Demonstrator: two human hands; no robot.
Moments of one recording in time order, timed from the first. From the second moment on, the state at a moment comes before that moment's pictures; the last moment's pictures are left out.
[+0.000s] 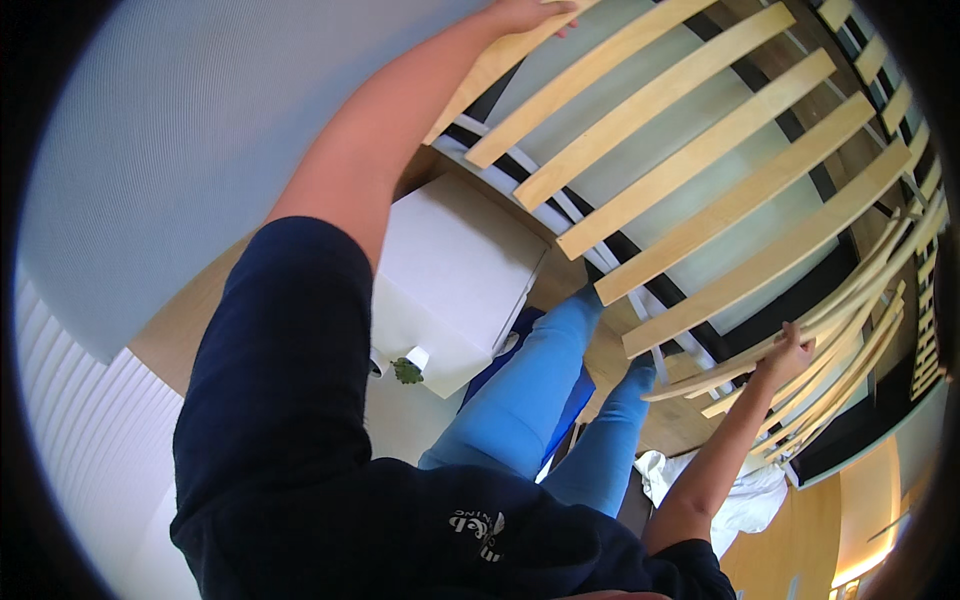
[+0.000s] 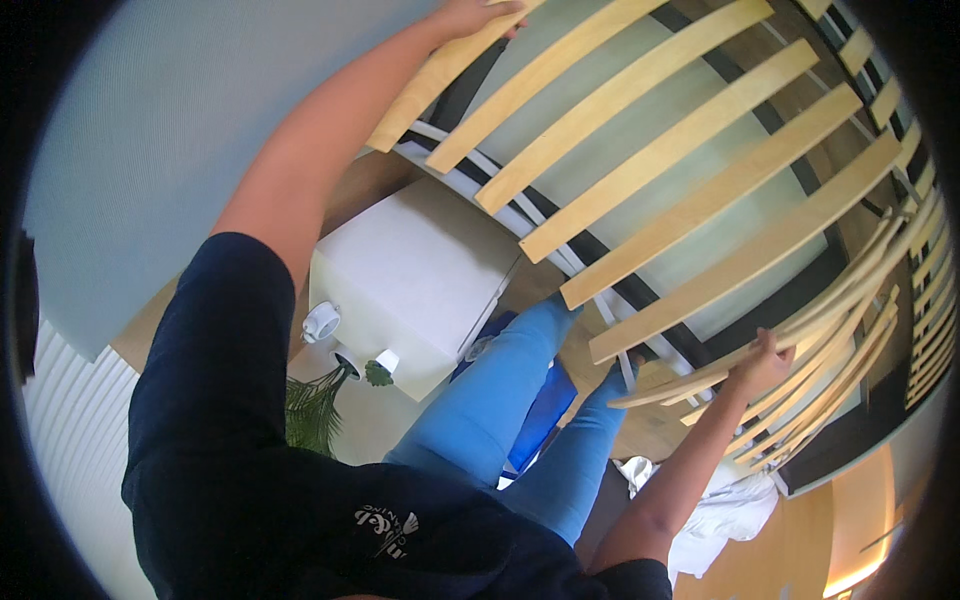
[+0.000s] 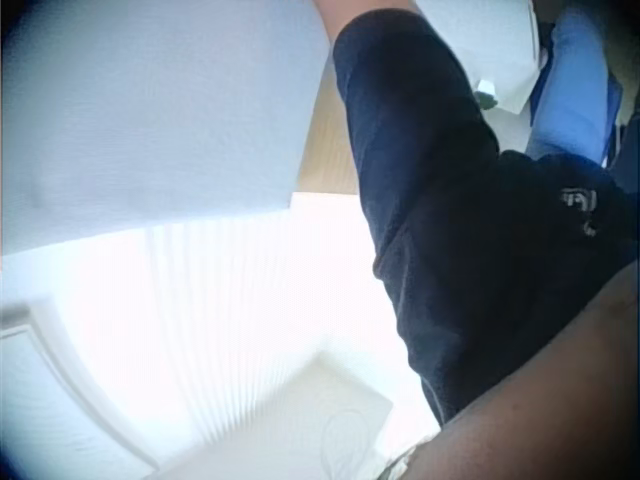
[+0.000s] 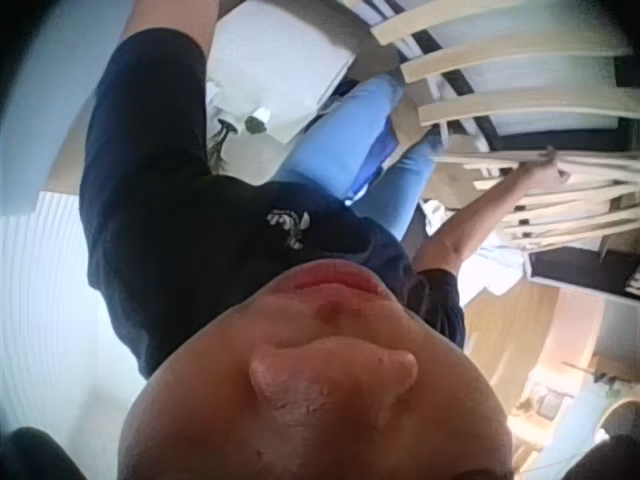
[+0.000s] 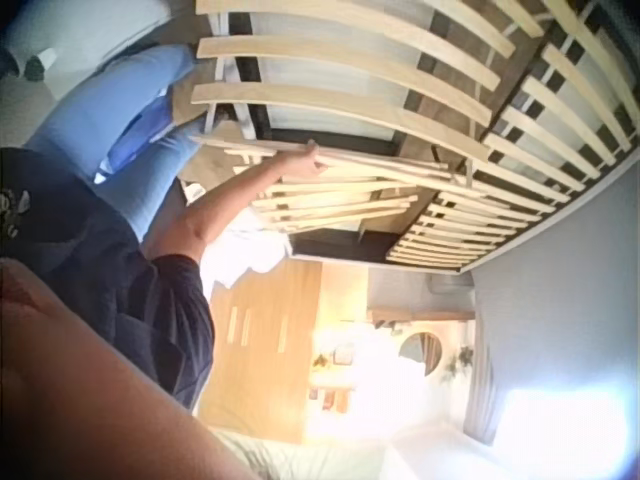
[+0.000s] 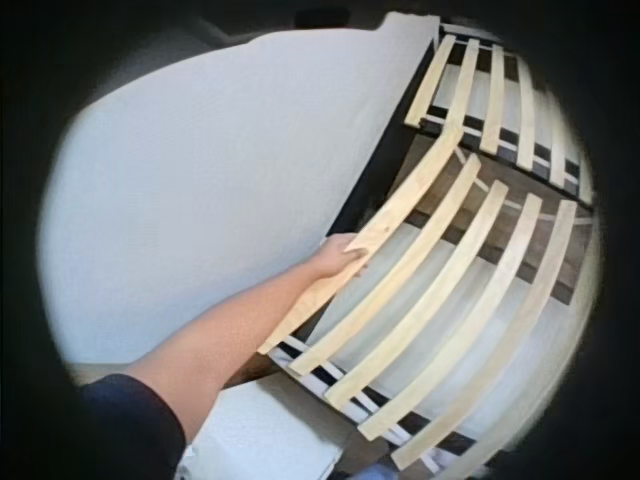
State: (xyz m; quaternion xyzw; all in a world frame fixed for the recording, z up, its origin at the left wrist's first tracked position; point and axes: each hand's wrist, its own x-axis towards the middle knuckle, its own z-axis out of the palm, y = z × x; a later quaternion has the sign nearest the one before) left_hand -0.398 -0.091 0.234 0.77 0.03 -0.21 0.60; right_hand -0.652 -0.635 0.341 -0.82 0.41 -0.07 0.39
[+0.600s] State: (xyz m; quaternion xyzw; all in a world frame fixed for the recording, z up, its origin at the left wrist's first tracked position) left_hand -0.437 -0.026 0.200 0.91 0.00 -0.03 0.41; right_hand -0.628 -0.570 0.442 -0.81 0.38 -0.15 0.42
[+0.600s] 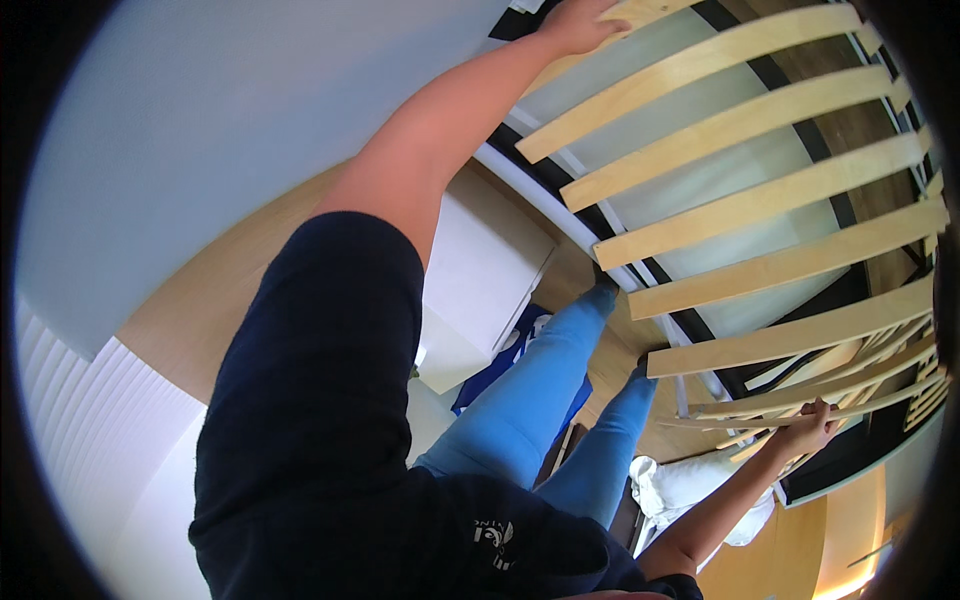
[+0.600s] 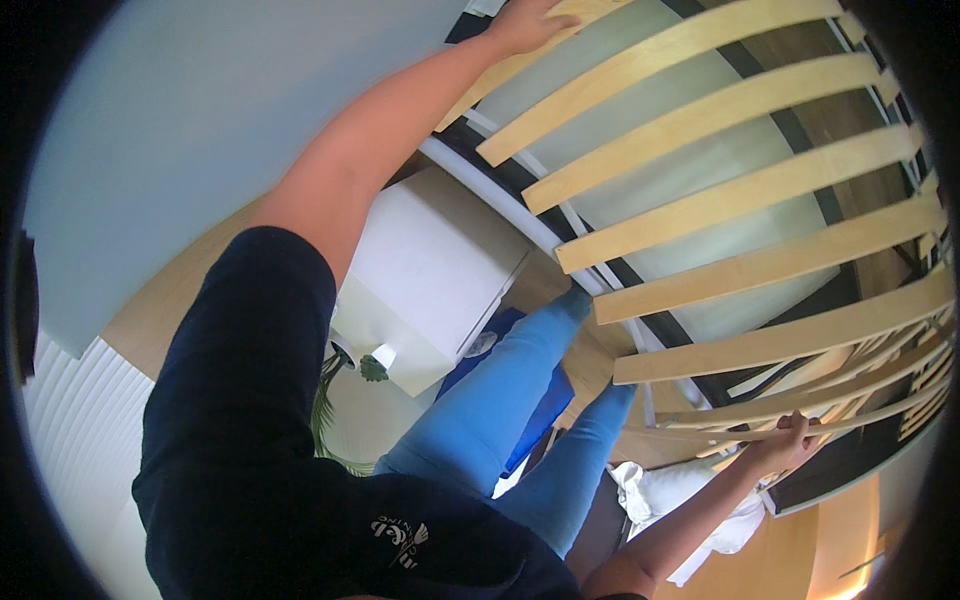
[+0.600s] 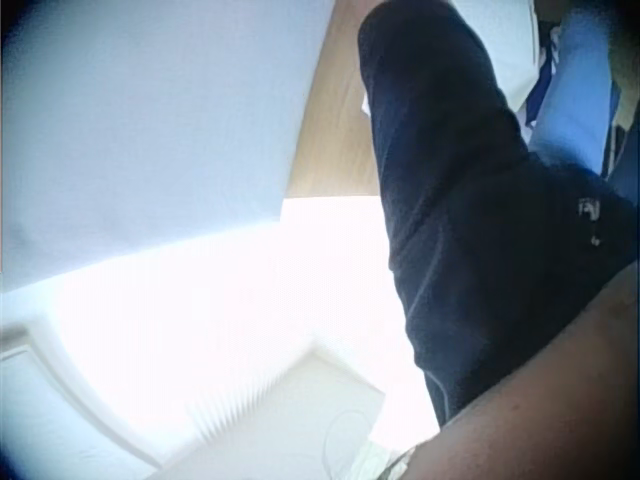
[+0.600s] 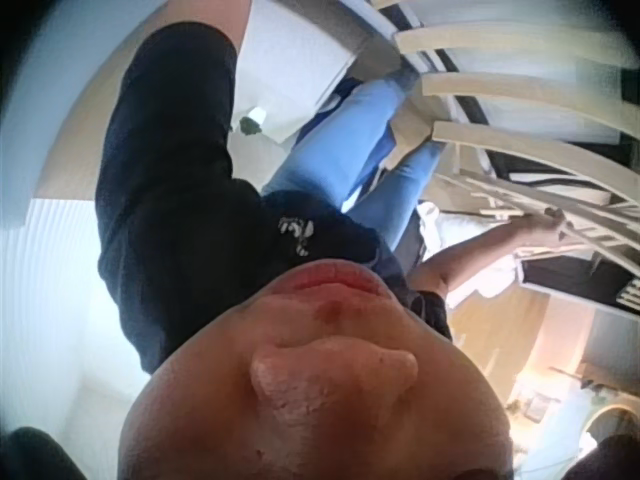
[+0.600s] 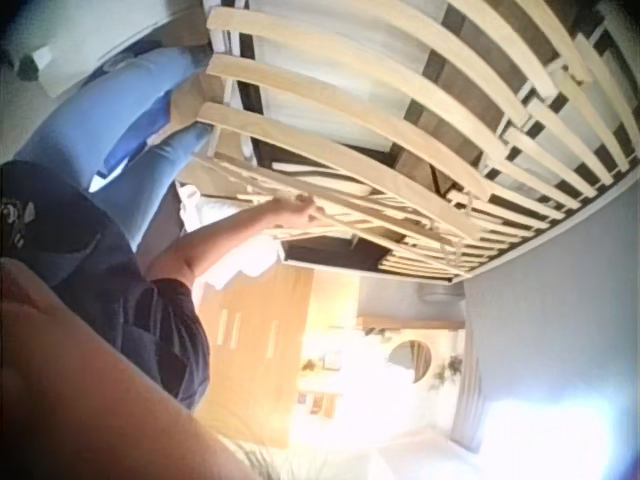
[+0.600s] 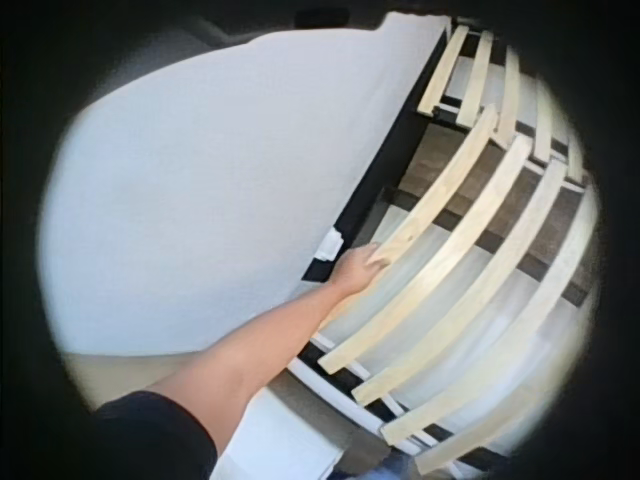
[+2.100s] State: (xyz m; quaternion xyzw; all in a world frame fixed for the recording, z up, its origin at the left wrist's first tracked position) left_hand -0.412 -0.062 0.185 0.93 0.18 0.10 0.30; right_hand -0.628 -0.620 0.416 -0.81 0.34 -0.08 0.47
